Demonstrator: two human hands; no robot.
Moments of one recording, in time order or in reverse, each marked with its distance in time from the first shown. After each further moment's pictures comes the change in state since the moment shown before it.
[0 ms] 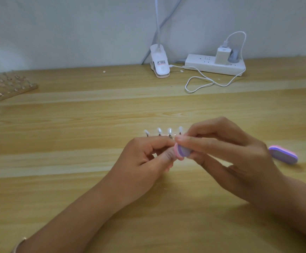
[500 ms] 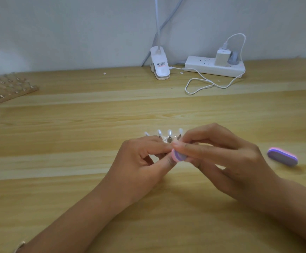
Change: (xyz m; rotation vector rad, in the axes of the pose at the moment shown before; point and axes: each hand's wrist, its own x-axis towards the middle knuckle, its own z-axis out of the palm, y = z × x) left_hand -0.002 -0.001 -0.001 0.153 0.105 0.081; right_hand -0.001 0.002 0.004 0.048 -0.042 0.005
